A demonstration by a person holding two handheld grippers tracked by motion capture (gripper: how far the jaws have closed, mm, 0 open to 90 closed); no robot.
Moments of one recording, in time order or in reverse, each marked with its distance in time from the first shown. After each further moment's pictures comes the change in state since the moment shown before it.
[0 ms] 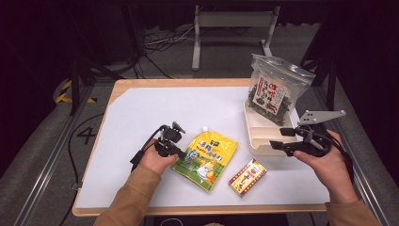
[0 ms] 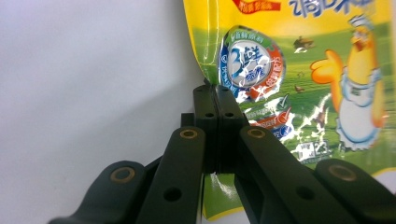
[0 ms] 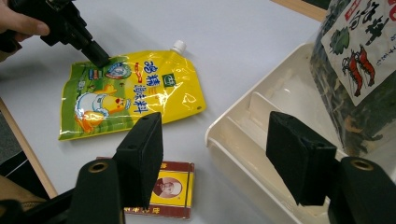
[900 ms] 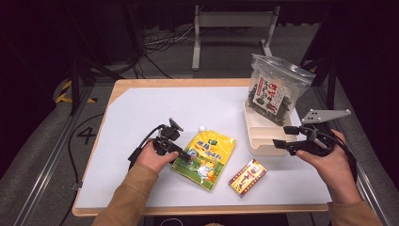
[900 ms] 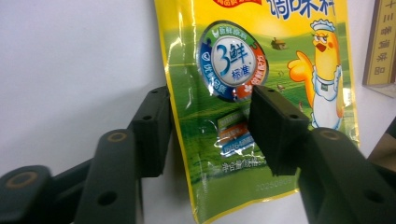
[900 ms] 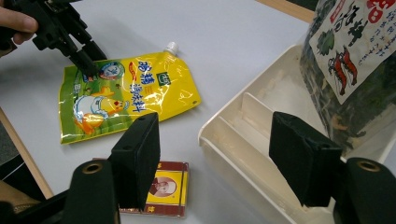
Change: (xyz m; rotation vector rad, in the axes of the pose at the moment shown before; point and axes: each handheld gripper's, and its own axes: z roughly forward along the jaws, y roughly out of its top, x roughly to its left) left arm 0.013 0.003 0.005 0.051 -0.122 -0.055; right arm -0.004 0.000 -0.007 -0.012 -0.013 0.009
